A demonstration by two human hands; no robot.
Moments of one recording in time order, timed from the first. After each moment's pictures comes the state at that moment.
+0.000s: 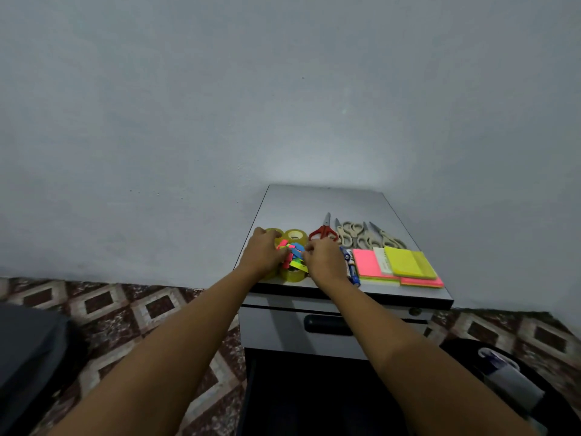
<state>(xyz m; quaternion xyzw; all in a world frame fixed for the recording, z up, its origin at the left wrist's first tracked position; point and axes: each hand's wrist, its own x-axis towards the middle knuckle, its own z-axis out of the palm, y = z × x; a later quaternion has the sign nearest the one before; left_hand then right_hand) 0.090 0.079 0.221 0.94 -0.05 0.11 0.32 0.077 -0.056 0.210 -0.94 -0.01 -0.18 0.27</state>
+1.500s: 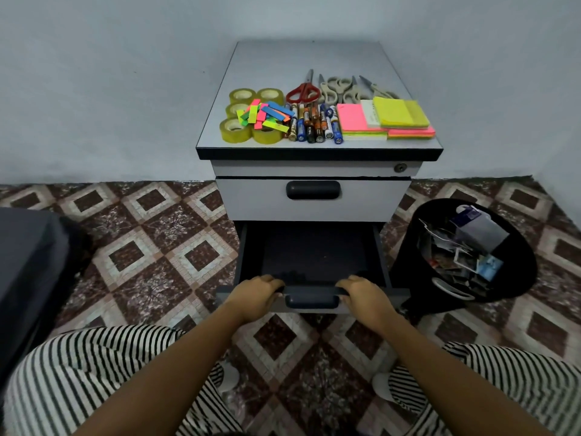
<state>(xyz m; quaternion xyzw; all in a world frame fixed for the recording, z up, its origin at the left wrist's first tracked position) -0.092 0.085 -0.003 0.94 -0.26 -0.20 0.06 -0.129 -0.164 -0.010 -0.98 -0.06 0.13 0.15</state>
